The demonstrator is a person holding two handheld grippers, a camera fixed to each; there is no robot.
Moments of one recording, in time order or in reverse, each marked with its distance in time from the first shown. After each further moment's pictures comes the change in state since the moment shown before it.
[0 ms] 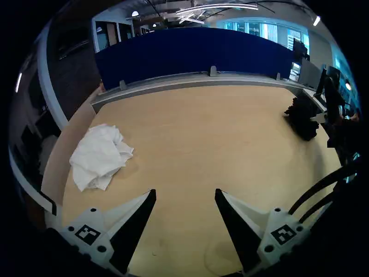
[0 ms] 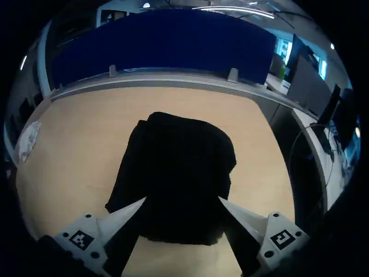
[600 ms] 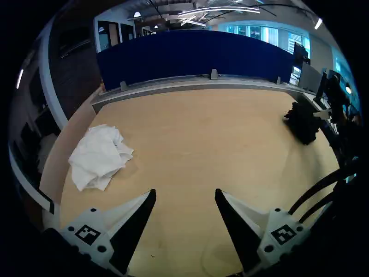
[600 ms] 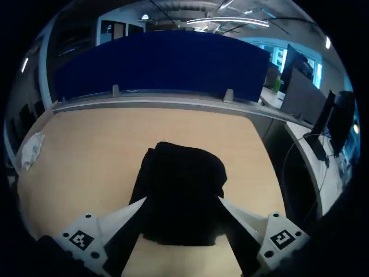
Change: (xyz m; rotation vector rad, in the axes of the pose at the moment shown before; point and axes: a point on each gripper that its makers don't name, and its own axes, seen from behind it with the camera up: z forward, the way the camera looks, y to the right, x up) left arm 0.004 0.000 -0.002 -0.009 0.019 -0.019; right arm 0.044 -0.008 -0.041 -0.014 0.113 0.010
